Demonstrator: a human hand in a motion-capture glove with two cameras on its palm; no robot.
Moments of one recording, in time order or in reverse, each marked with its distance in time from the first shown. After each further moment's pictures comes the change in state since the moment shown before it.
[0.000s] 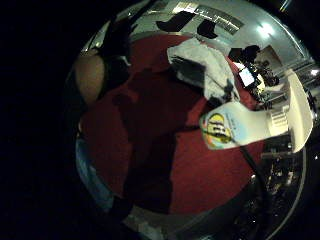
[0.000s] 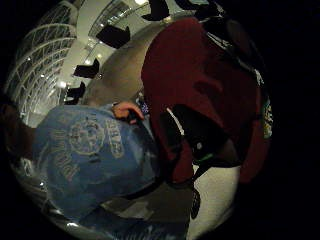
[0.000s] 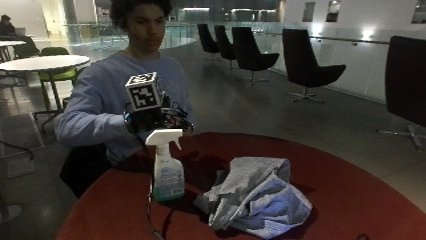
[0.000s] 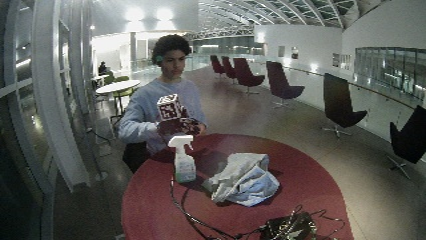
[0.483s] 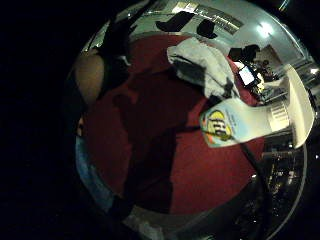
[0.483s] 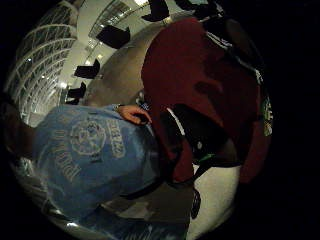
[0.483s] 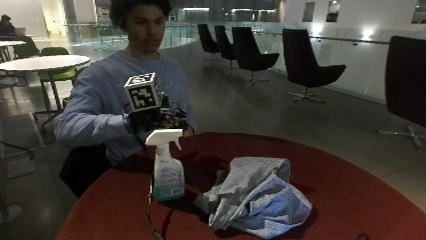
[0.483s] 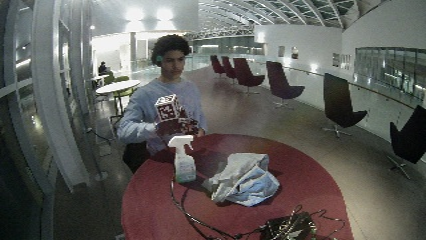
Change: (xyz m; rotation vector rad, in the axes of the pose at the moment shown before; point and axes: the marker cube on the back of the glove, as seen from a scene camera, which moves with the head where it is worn) arm 0.002 0.001 -0.001 0.007 -0.007 0.001
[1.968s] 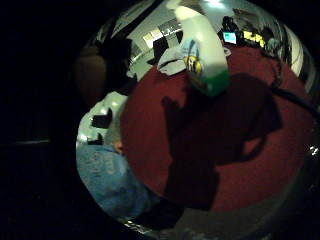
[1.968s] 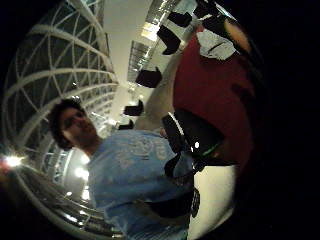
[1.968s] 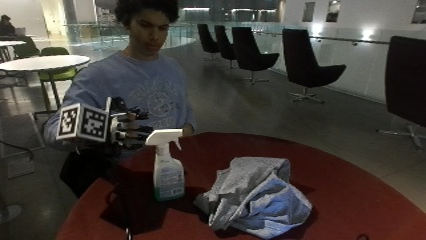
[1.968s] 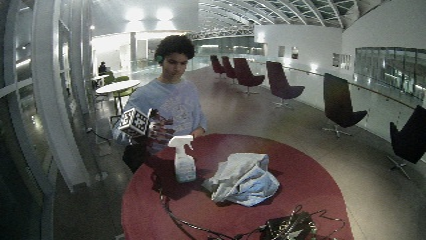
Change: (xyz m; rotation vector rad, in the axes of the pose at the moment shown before) arm 0.085 0.096 -0.022 0.356 -0.728 0.326
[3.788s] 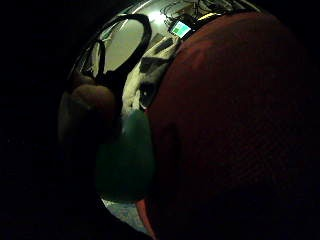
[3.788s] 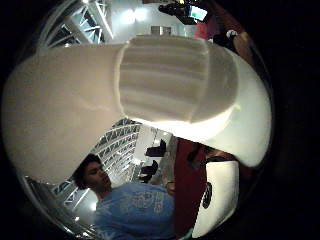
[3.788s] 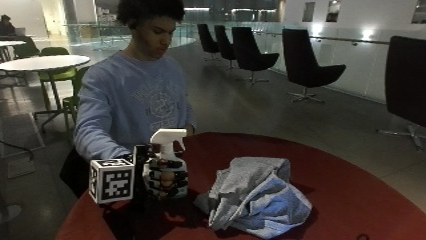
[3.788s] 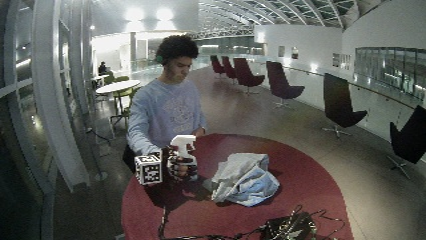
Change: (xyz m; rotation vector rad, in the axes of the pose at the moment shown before) arm 0.120 -0.108 0.037 0.394 -0.168 0.265
